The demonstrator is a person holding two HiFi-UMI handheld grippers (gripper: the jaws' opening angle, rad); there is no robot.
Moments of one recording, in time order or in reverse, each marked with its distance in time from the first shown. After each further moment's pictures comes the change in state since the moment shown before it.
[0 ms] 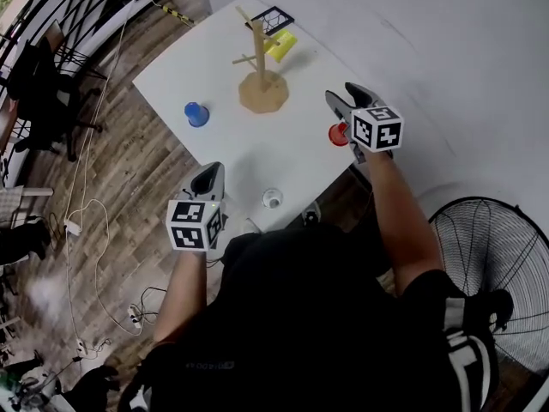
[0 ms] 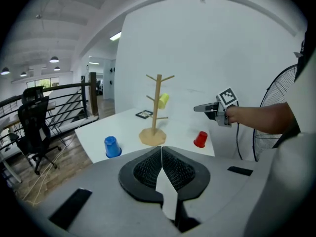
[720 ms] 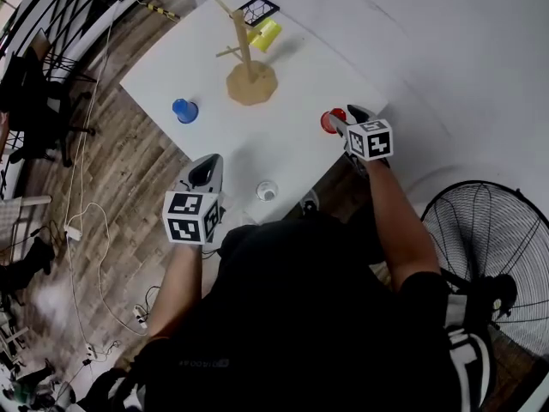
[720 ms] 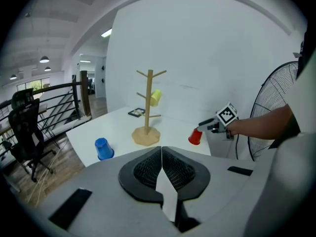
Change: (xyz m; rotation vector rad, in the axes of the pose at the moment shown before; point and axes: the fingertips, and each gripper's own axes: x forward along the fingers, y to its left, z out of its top) left arm 0.020 -0.016 0.000 0.052 0.039 -0.066; right arm -0.020 -0.030 -0.135 0.018 0.252 -0.085
